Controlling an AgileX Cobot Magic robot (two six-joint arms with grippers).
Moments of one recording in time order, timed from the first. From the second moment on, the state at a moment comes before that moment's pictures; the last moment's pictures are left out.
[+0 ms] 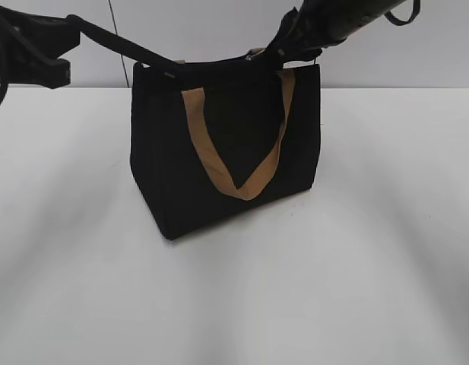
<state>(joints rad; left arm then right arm) -0.31 1.30 -0.71 0.54 -0.35 -0.33 0.32 1.87 -1.54 0.56 0.63 -0.90</state>
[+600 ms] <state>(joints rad) -0.31 1.30 -0.71 0.54 -0.35 -0.33 0.25 1.87 -1.54 0.55 0.65 -0.86</state>
